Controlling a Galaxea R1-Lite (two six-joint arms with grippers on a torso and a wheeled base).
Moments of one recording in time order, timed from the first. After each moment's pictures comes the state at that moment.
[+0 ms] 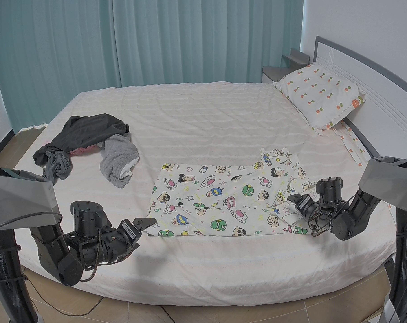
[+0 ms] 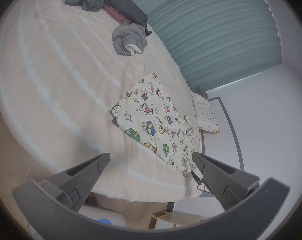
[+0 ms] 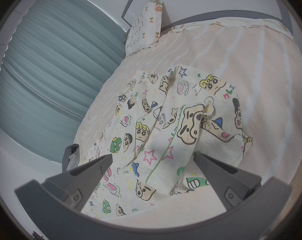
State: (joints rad) left arm -0.29 2.15 -0.37 -1.25 -0.21 -1.04; right arm 0.18 2.38 -0.86 -0.91 -0.06 0.93
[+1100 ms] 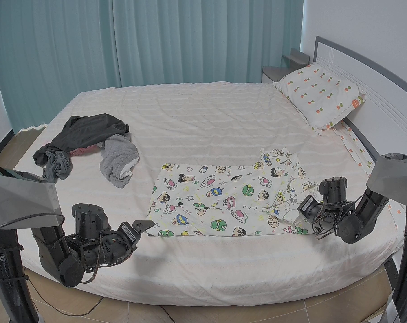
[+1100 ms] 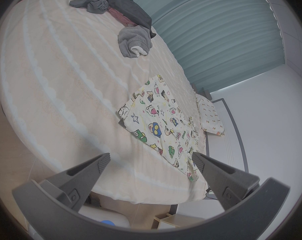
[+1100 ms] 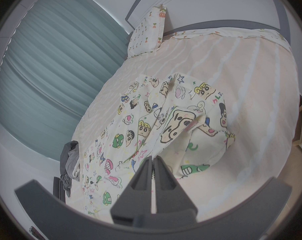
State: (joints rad) left arm -0.29 2.16 -0.36 -1.25 -0.17 -1.04; right arm 0.22 2.26 -0.73 -0.91 -0.12 0.91
